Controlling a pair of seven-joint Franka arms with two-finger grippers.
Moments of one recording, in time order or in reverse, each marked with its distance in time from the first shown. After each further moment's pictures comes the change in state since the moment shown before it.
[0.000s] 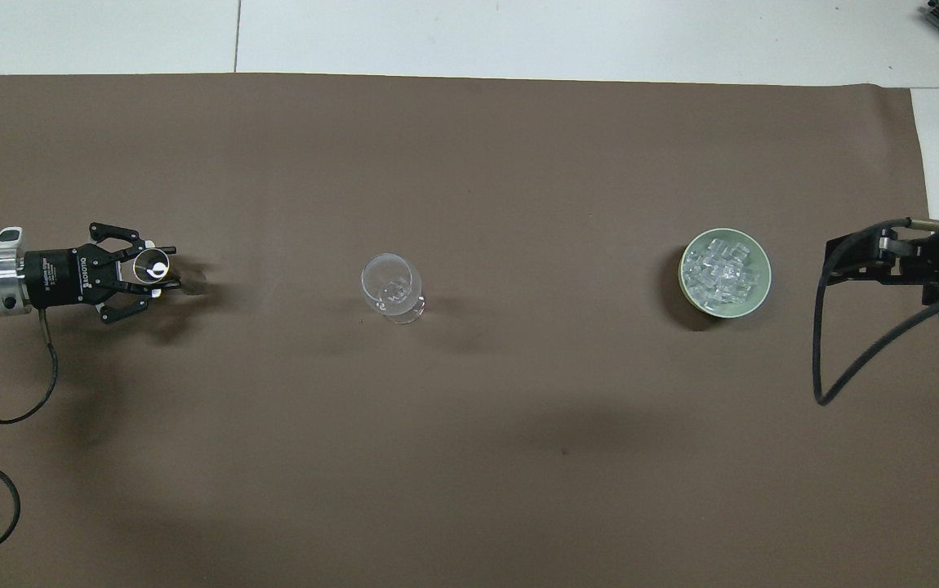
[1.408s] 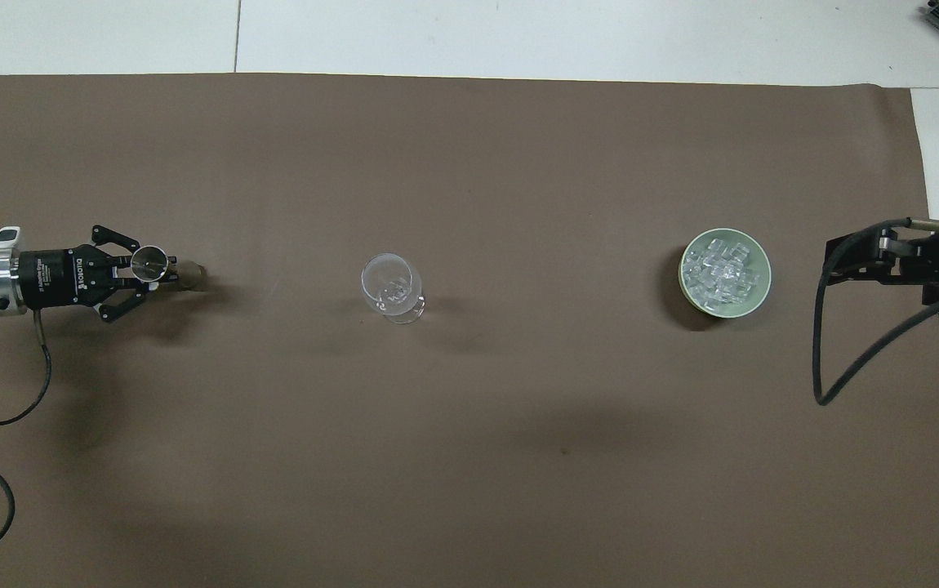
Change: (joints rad) left arm 0.023 -0.015 0.003 0.022 0.000 -0.063 -0.015; right arm 0.000 0.000 0.000 0.000 0.000 0.000 0.000
